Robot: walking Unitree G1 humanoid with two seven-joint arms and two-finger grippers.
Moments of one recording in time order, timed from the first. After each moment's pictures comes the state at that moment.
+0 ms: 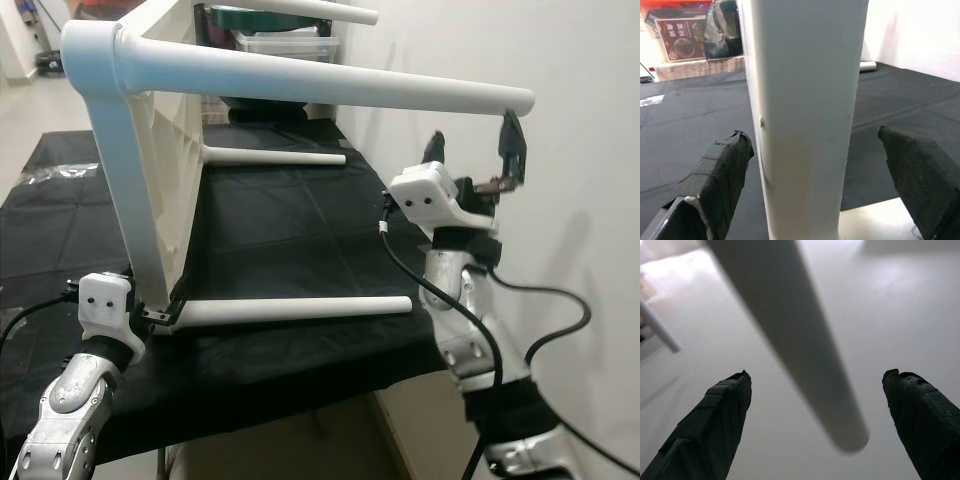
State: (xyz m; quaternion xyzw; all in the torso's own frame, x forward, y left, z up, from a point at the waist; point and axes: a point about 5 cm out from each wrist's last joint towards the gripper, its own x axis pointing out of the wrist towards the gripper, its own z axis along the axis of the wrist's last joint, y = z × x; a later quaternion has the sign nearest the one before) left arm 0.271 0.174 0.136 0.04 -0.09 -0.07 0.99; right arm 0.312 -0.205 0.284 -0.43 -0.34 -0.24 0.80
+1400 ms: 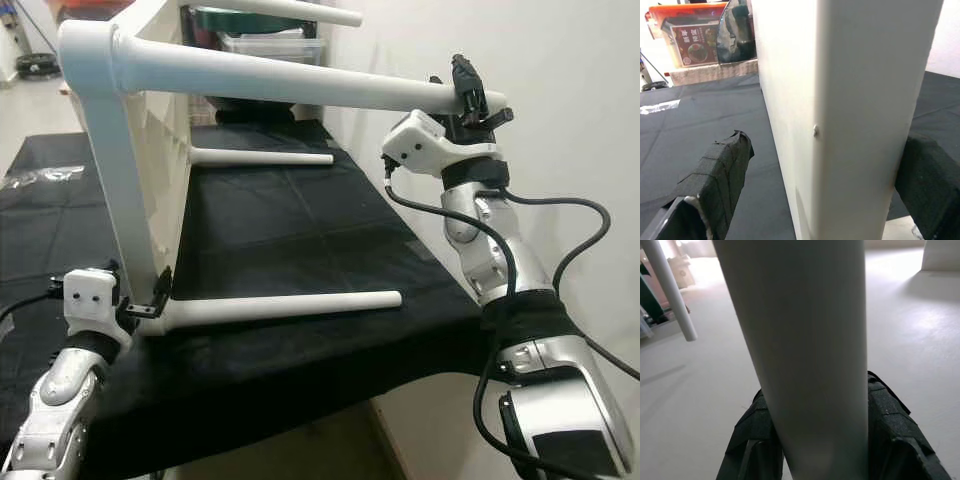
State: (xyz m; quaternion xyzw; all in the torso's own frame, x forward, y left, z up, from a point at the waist) left arm 0.282 0.197 0.140 0.06 -0.09 -0.03 0.99; right arm 0.364 -0.220 0.311 -0.53 -0.31 -0.15 0.77
